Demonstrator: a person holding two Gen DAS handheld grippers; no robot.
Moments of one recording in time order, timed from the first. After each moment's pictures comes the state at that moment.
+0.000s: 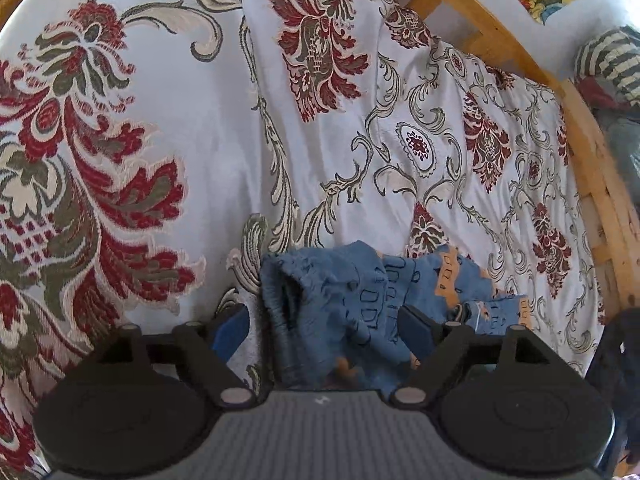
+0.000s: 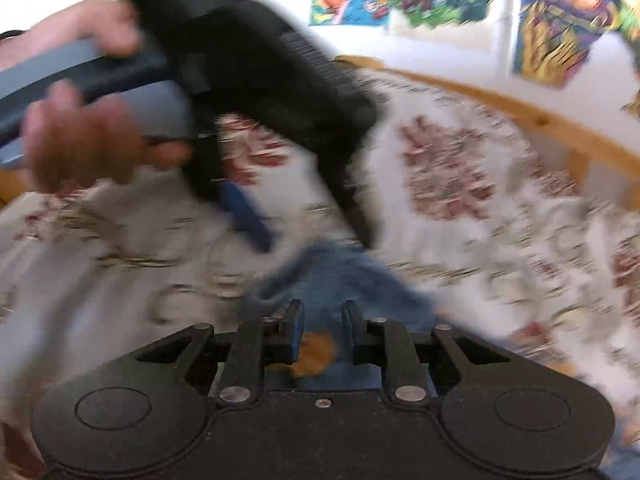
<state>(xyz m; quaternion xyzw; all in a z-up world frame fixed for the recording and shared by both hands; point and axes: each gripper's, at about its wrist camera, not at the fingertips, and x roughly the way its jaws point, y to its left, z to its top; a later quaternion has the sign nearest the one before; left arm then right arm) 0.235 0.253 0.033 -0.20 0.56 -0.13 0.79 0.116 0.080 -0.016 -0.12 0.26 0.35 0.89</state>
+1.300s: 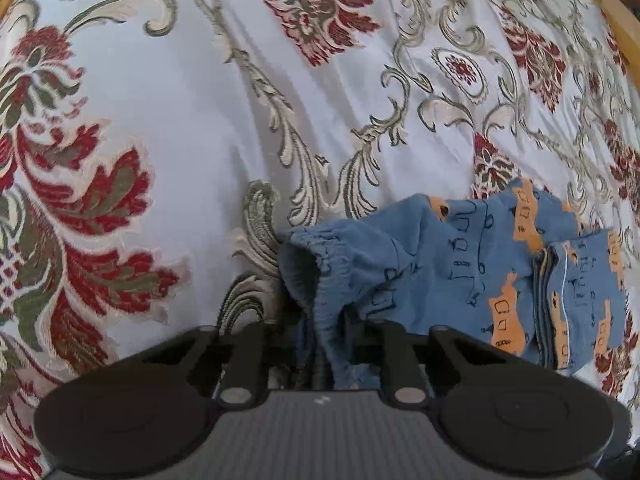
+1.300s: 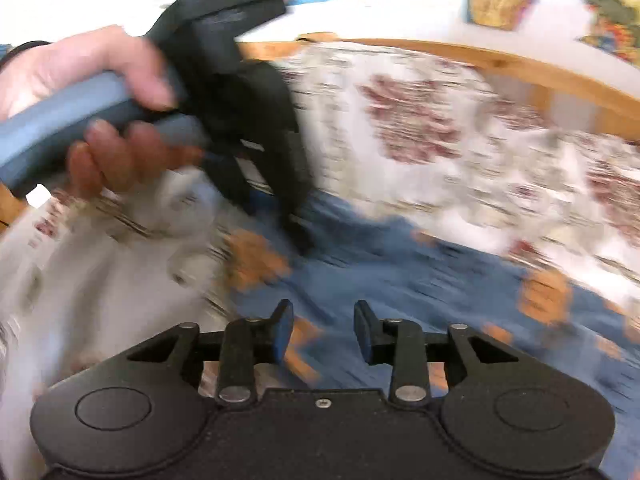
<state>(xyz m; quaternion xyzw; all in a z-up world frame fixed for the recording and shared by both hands) 0.248 0.214 0.006 -0.04 0.62 -0.08 0.78 0.098 0.026 -0.021 -0.07 0.33 0.26 0.90</state>
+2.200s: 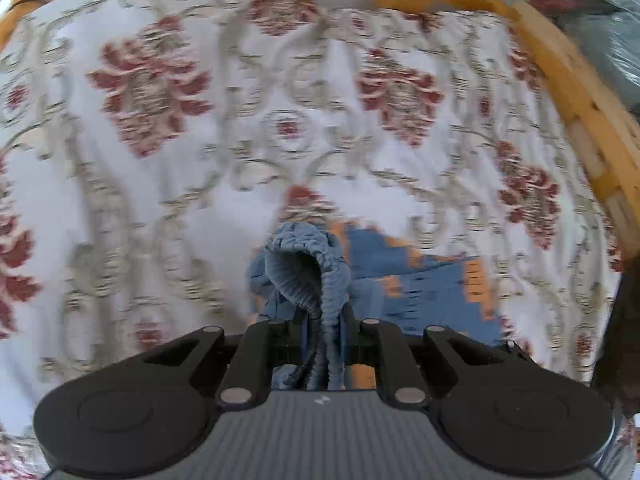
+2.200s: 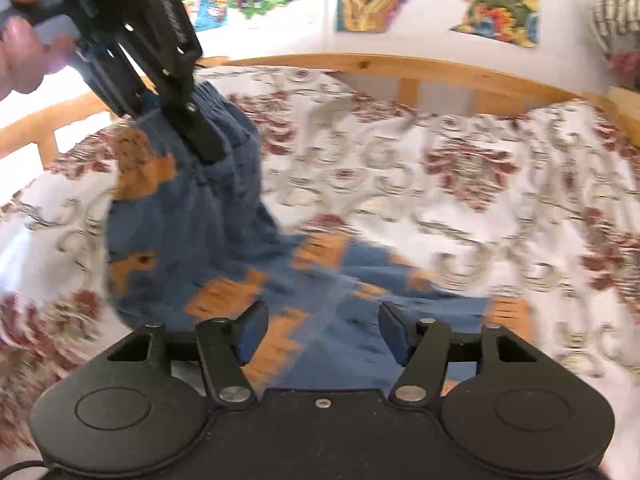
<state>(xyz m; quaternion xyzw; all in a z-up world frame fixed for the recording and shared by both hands) 0.212 0.050 0.108 -0.05 0.56 -0.13 0.82 0.097 -0.154 -0.005 -0.06 0.30 0.19 0.93</state>
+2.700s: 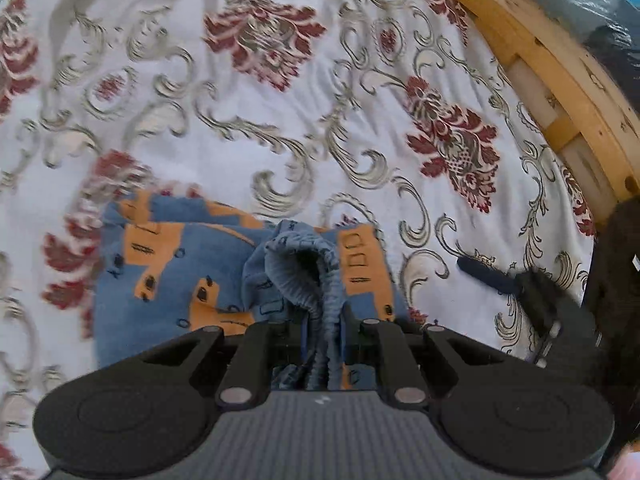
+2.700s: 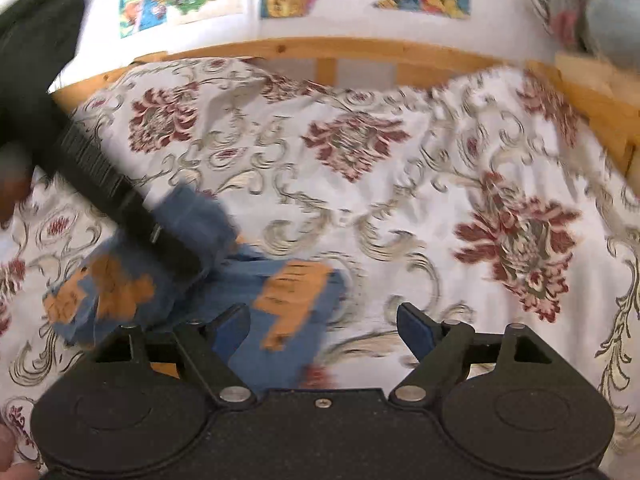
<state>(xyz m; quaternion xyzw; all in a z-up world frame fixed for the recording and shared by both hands) 0.216 -0.090 0.026 -0.06 0.56 -0.21 0.80 0.149 -0.311 0.000 0.00 0.35 0.20 0.92</state>
